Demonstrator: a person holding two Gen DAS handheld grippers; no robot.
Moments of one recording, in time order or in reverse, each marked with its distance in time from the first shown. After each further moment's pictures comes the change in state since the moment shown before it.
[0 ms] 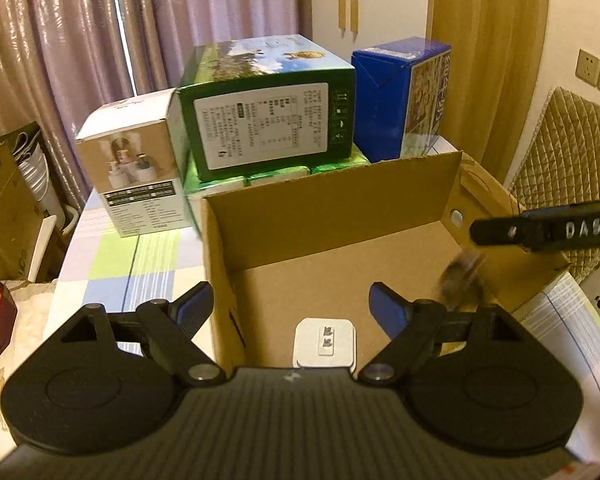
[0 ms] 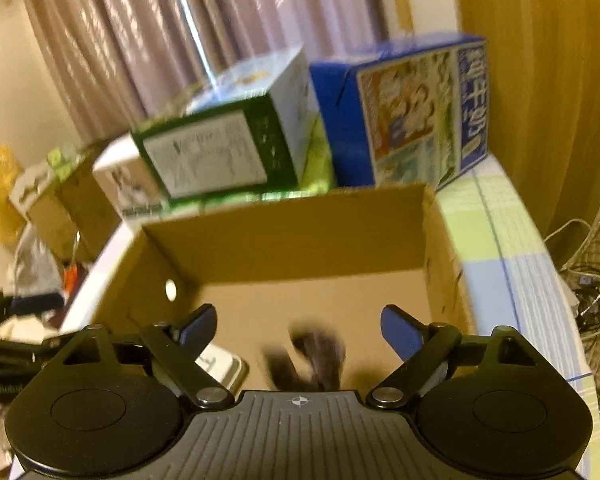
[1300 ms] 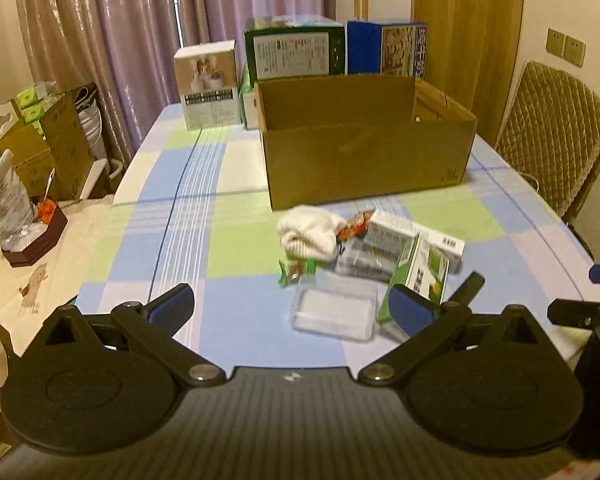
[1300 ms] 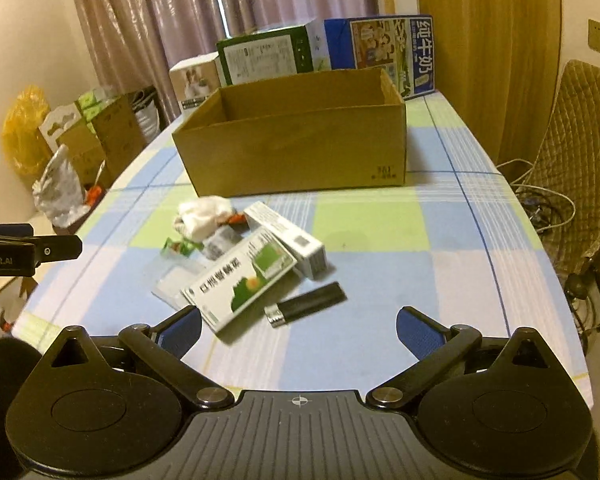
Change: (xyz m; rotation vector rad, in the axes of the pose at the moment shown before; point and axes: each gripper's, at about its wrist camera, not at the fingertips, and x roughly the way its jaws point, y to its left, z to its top) left arm -0.209 -0.034 -0.212 -0.056 0.025 0.080; right arm -0.211 0.062 -0.265 -0.066 0.027 -0.070
